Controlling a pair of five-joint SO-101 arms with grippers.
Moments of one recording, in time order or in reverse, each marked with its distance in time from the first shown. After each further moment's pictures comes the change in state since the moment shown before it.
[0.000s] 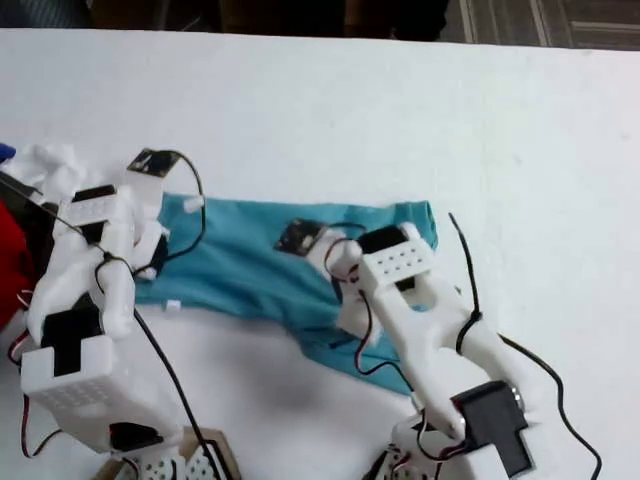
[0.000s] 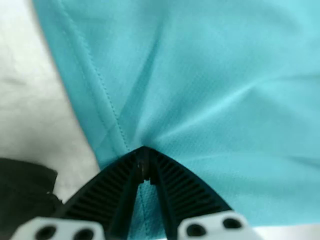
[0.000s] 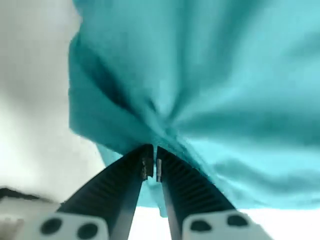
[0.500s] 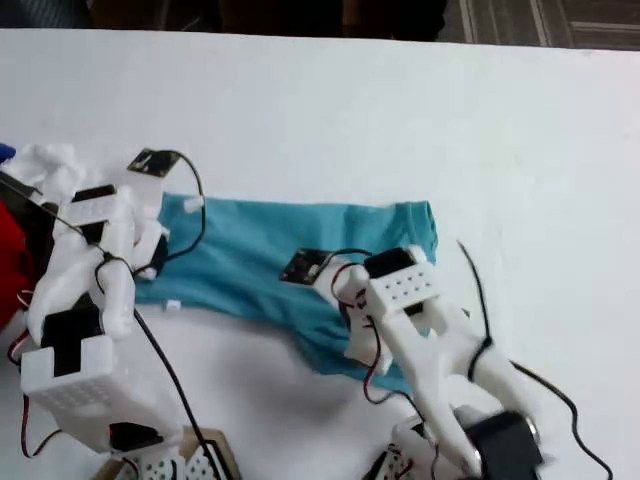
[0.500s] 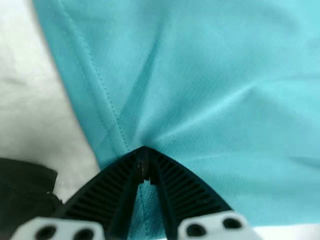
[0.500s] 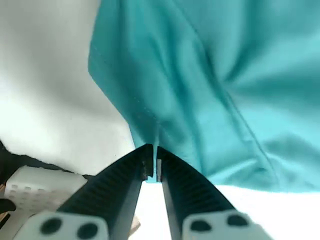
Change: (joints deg) left arm 0.0 0.0 0.0 0.0 0.0; right arm -0.8 -10.4 7.6 5.5 0.6
